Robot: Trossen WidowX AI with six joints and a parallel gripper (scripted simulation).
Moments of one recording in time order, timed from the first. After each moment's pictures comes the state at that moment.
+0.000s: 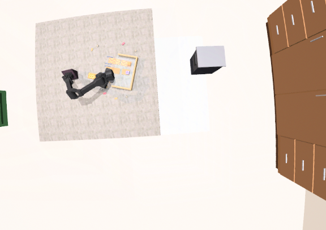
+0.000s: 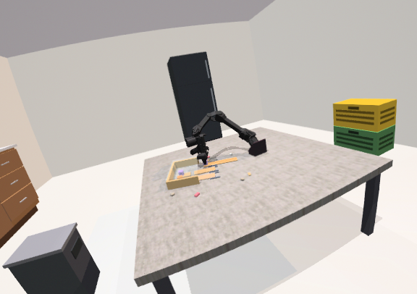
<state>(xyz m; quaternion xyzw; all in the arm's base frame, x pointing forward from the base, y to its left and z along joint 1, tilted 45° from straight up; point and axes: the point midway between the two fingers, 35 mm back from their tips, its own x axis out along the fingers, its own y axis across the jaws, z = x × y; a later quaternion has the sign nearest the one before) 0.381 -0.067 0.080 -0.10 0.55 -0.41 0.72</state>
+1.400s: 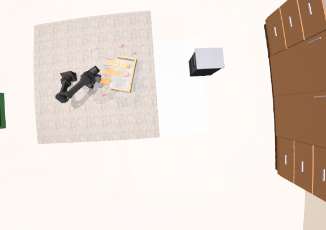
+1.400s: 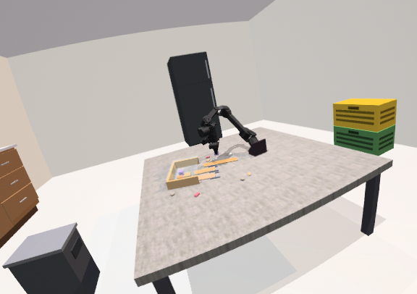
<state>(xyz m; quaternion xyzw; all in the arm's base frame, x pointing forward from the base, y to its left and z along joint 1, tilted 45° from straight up) 0.290 -0.014 0.096 -0.11 0.55 -0.41 0.71</state>
